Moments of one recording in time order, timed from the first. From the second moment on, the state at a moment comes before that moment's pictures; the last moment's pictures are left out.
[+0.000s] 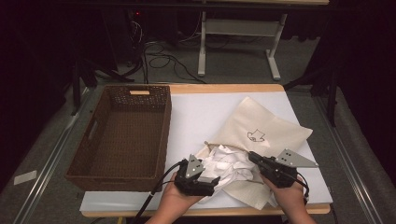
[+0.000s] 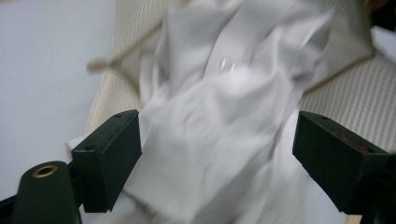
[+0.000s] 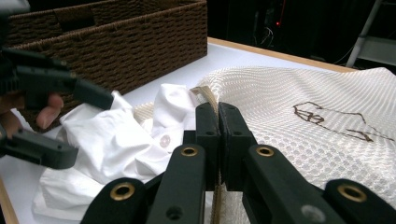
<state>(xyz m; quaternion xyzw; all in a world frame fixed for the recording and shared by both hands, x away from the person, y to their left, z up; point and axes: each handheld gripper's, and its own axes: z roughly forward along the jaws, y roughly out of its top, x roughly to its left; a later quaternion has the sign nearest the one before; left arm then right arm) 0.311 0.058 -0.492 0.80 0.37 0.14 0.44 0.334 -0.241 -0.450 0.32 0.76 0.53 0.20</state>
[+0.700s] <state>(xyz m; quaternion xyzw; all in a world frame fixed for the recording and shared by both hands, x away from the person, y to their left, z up) 0.302 0.041 -0.517 0.85 0.35 0.15 0.36 0.334 -0.241 -0.453 0.32 0.76 0.52 0.20</state>
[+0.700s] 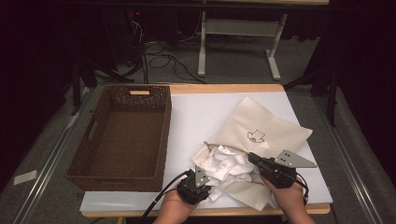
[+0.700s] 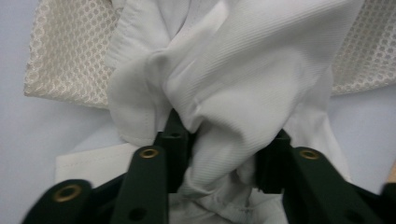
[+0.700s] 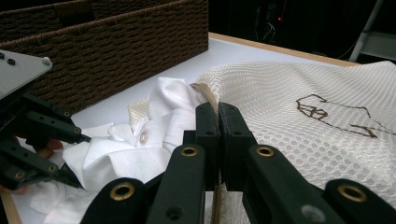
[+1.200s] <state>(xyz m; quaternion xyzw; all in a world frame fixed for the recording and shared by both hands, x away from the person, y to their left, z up) 0.298 0.052 -0.492 0.83 0.35 0.13 0.42 0.333 -0.239 -0.452 0.32 0.76 0.53 0.19</state>
